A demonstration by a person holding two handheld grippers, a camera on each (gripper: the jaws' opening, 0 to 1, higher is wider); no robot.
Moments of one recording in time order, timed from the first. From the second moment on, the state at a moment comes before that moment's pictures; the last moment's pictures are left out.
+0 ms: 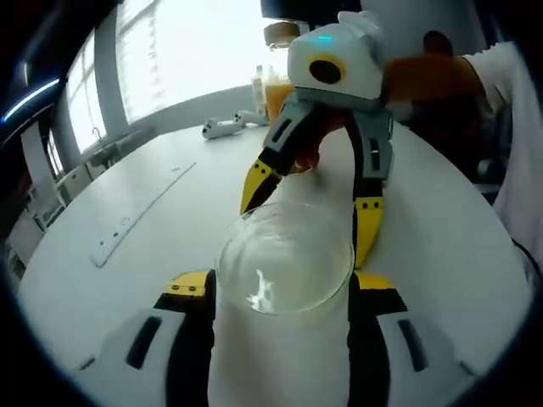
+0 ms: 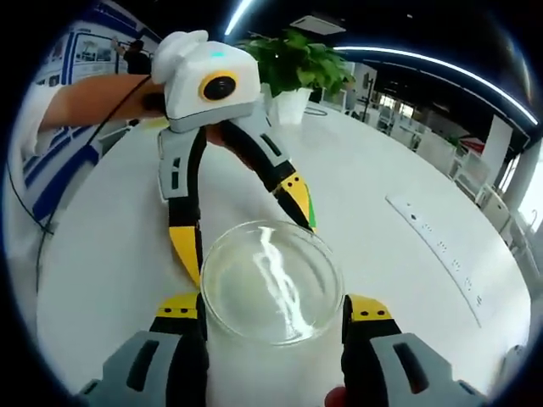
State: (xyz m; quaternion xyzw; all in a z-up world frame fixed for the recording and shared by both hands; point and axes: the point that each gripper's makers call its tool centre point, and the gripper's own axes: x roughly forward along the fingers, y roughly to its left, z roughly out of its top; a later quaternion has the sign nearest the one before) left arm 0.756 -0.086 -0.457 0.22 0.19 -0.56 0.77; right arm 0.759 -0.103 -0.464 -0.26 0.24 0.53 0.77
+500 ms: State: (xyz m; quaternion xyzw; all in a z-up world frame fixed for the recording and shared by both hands) left arm 0.744 -0.086 -0.428 0.22 0.17 -0.56 0.78; right arm 0.740 -0.104 -0.432 -0.27 0.22 0.53 0.77
